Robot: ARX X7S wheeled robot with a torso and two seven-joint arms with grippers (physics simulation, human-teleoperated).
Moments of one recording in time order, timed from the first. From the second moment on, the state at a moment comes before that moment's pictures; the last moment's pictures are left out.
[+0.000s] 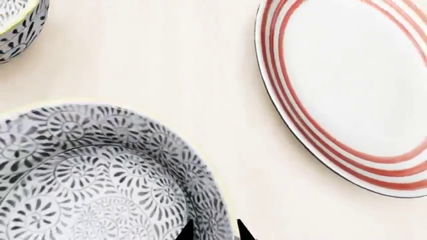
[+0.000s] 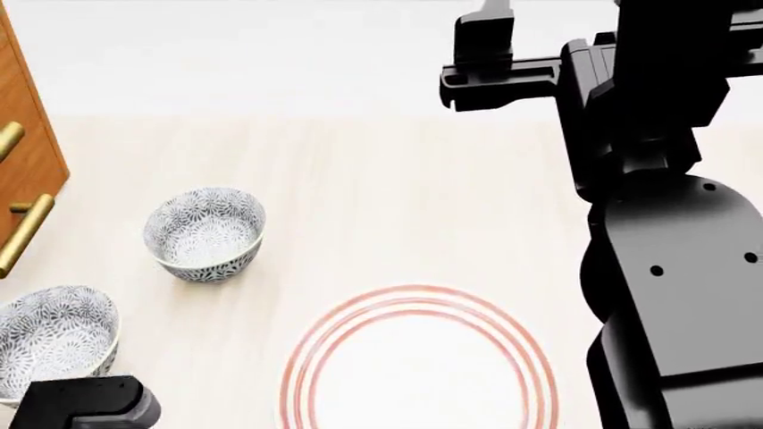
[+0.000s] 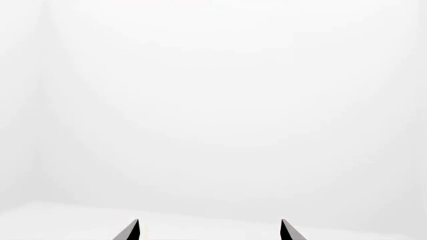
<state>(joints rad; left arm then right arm) -0.42 -0.33 -0.06 0.21 -1.76 -1.47 -1.16 0.96 0.27 -0.09 -0.22 0.33 0.79 0.08</state>
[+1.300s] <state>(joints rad) -1.00 -0.51 0.74 0.16 -0.52 -0.67 0.15 0.93 0.26 -0.06 -0.25 0.38 0.71 0.09</state>
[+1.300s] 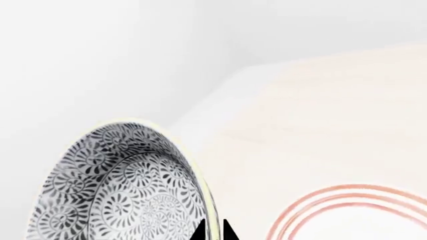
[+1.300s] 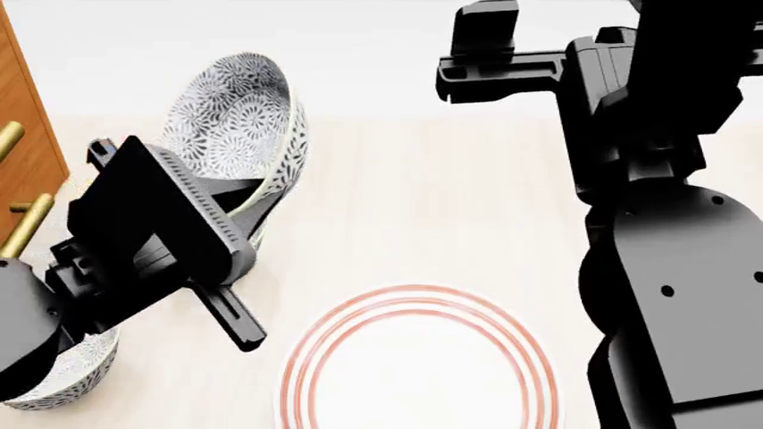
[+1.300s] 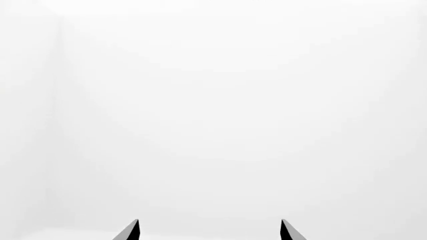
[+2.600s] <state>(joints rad) -1.22 0.00 1.50 -1.20 -0.35 0.32 0.68 0.94 0.24 -0.05 -0.29 0.47 0.67 0.09</state>
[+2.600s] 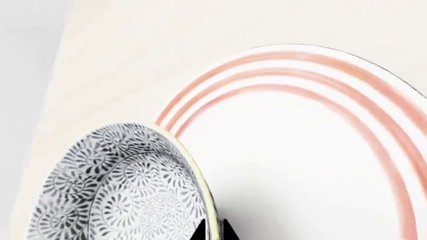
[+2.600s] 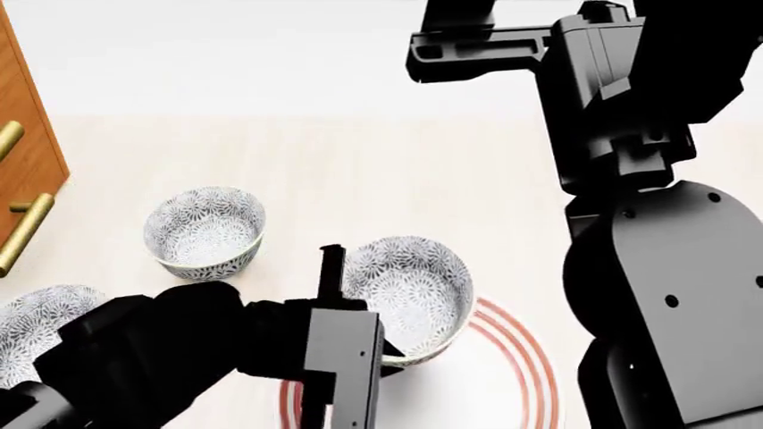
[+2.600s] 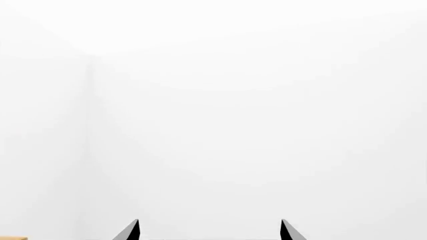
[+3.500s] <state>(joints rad) -1.17 0.00 1.51 -1.12 -0.50 0.23 0.80 0.92 0.25 -0.09 -0.22 0.44 0.59 0.09</state>
